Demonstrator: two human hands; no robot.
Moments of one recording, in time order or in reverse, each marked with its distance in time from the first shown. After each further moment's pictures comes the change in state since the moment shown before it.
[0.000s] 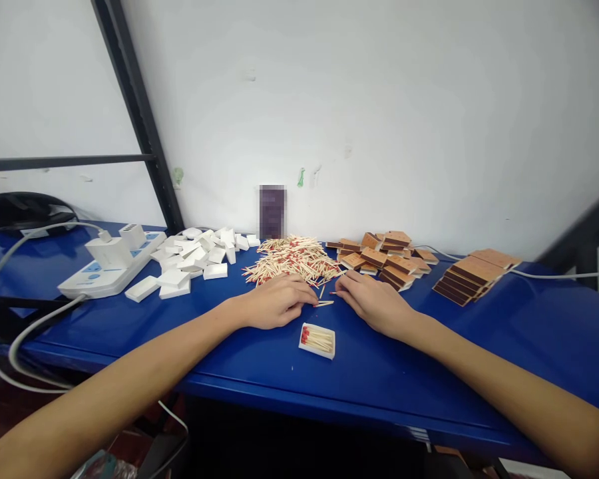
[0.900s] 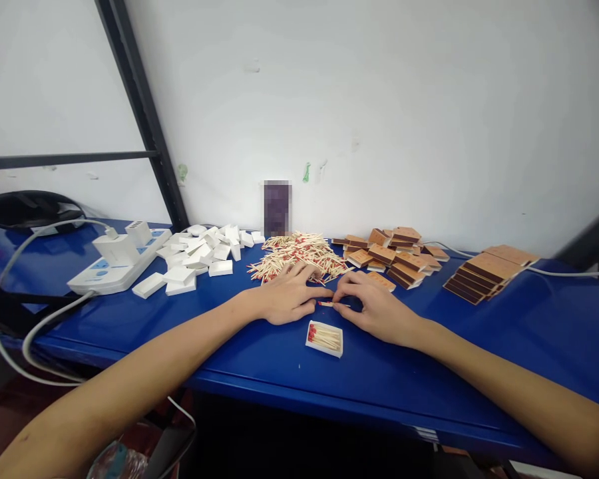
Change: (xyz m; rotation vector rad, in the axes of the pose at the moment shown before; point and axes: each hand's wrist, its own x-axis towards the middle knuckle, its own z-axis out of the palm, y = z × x) left_hand 0.006 -0.001 0.005 0.235 -0.055 -0.101; right_hand -0.004 -0.015 0.005 0.408 0.125 -0.175
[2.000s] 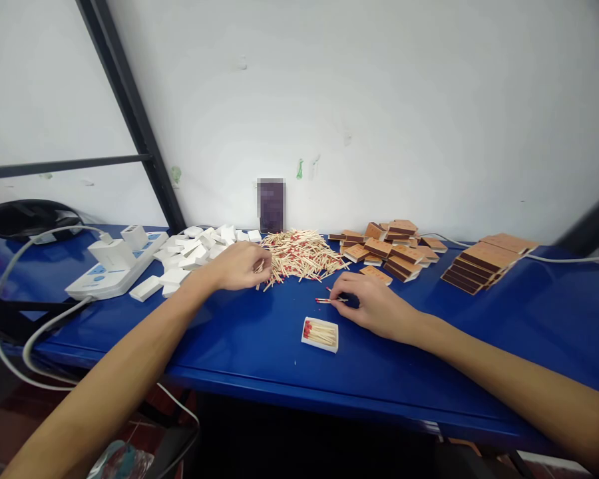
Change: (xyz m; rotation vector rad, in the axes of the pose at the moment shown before) left_hand -0.033 -0.050 -0.044 0.003 0.045 -0.268; right_hand -0.001 0.003 0.003 0.016 0.047 -0.063
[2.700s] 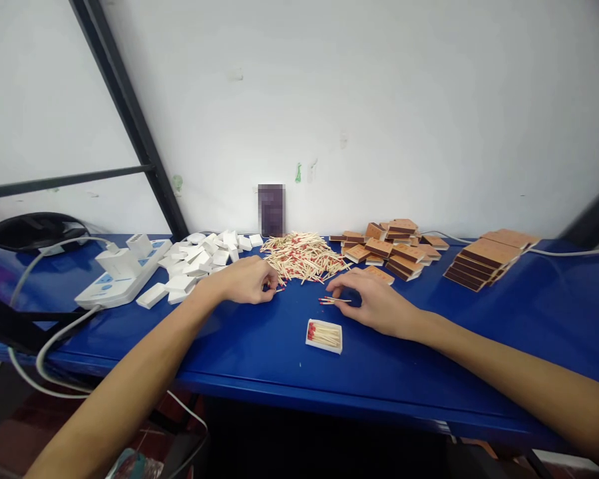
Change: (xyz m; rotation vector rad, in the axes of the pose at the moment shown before) left_hand -0.003 0.009 0.003 -0.112 -0.169 0.035; right_hand 0.002 0.002 0.002 0.017 0.049 0.026
